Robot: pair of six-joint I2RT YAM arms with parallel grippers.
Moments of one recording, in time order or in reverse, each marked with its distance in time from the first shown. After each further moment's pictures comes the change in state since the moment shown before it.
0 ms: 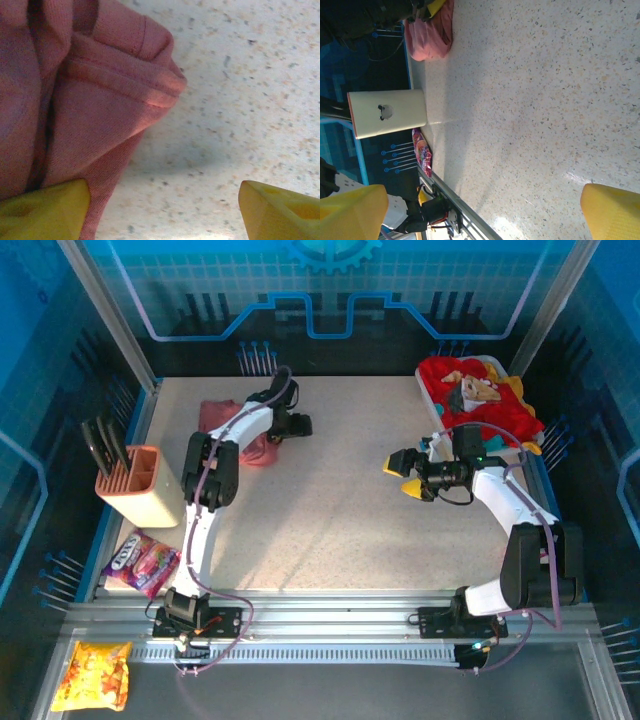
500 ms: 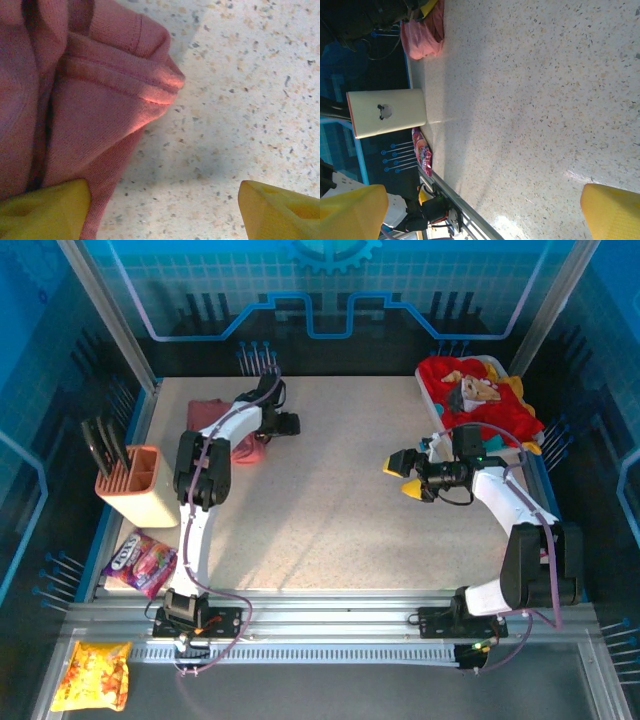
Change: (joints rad) left arm 0.059 -0.027 -0.056 0.042 -0.018 0.057; right arm 0.000 0.000 0.000 -0.011 0.000 0.000
